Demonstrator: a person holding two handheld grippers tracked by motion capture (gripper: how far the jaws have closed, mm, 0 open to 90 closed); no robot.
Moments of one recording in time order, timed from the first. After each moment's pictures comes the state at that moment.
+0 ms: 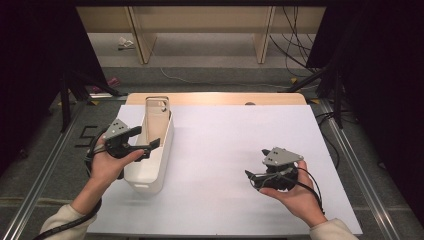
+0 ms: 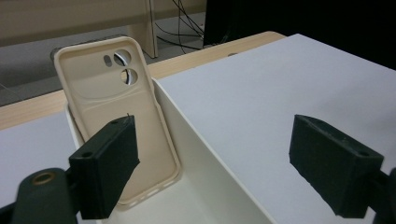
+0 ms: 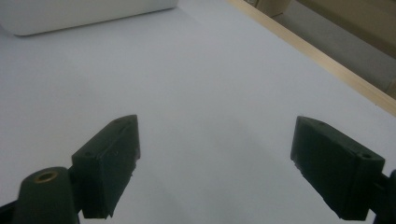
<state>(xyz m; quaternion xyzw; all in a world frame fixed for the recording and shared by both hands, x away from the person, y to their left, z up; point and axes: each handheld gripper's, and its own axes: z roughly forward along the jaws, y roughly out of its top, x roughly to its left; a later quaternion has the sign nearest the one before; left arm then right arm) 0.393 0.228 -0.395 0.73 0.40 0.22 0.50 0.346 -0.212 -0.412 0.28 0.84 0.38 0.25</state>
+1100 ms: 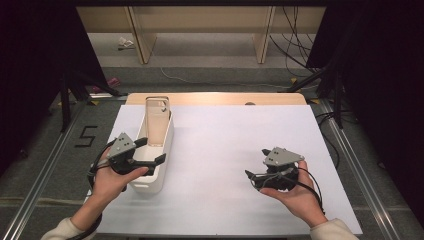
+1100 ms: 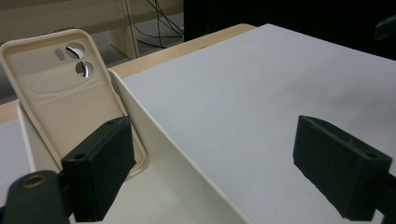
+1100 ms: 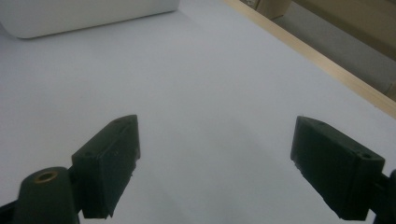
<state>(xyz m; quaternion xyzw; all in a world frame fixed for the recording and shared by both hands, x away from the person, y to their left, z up) 0.361 0.214 -0.407 0.75 0.36 0.22 0.51 0.345 -0.212 -0.411 0.28 0.84 0.39 0.25</state>
